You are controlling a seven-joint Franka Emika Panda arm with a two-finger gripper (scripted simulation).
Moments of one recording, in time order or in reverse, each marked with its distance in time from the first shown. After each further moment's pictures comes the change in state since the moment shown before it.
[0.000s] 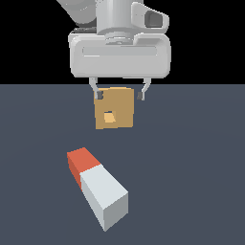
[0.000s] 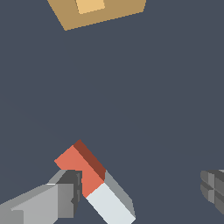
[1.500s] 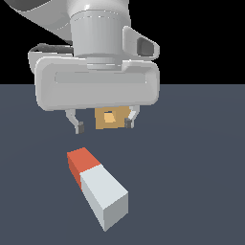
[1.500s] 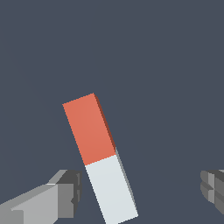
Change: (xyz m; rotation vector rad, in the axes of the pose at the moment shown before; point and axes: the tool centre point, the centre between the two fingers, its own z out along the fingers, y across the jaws) arm -0.062 -0.023 0.050 -0.004 0.000 -0.360
